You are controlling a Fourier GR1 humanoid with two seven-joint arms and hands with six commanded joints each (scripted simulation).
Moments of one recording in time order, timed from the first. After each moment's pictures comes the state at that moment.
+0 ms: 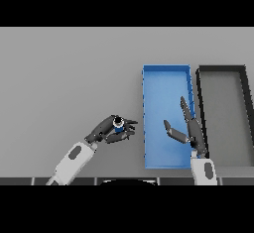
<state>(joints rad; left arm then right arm) -0.22 0.17 -0.56 -1.45 0.13 -0.15 -0.21 0.12 -0.13 0.09 -1.71 0.13 0.08 -0.09</state>
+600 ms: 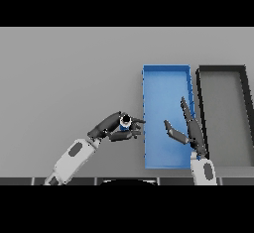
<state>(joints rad) -0.29 0.18 -0.58 -1.58 0.17 -0.18 -0.06 0.13 -0.12 0.09 -1.71 0.14 0.07 -0.10</state>
